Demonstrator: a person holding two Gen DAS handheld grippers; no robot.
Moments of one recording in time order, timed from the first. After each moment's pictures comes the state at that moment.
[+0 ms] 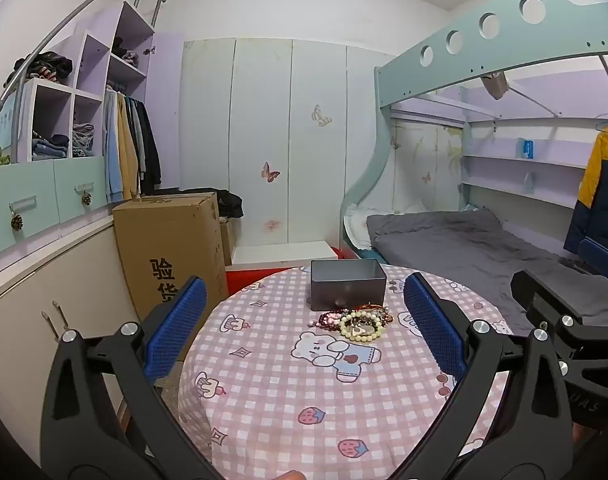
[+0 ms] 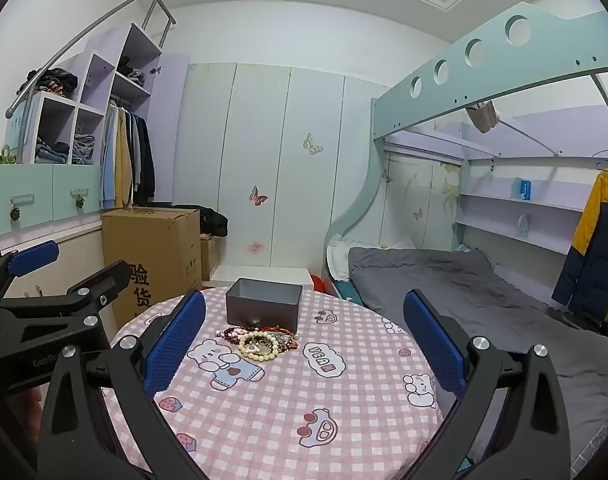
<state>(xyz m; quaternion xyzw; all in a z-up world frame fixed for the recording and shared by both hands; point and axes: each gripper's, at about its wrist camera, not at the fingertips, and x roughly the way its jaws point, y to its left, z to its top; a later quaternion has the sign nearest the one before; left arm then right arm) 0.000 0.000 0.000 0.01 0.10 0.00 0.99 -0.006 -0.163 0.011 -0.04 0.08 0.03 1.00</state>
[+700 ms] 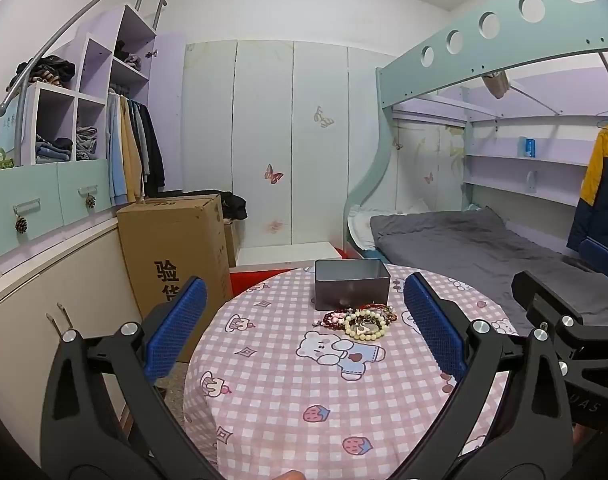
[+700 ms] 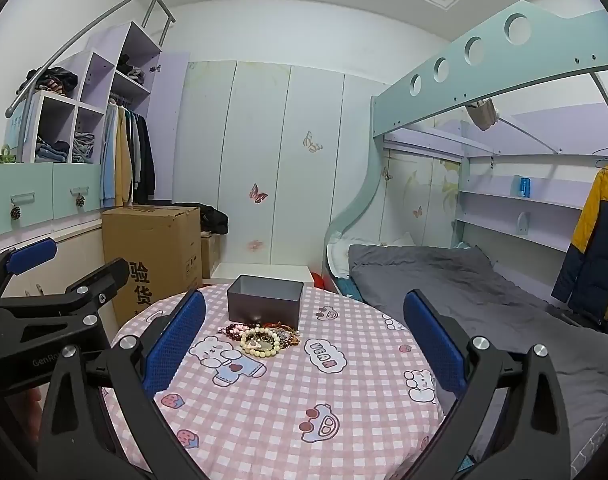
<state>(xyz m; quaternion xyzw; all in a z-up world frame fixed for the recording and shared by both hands) -0.005 0.000 0.001 0.01 0.10 0.00 1.00 -0.005 -0.162 0.011 -0.04 0.08 0.03 1.00</state>
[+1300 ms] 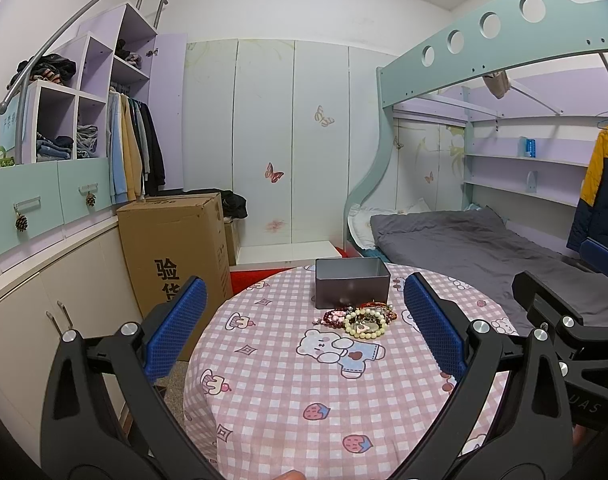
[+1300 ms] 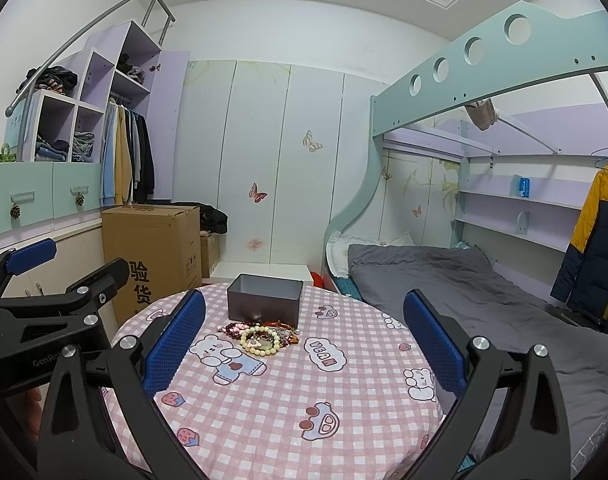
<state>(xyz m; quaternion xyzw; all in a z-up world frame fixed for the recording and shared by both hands) -0.007 0.000 0.001 0.01 0.10 0.00 0.99 -0.005 -0.163 0.007 -0.04 0.08 0.03 1.00</state>
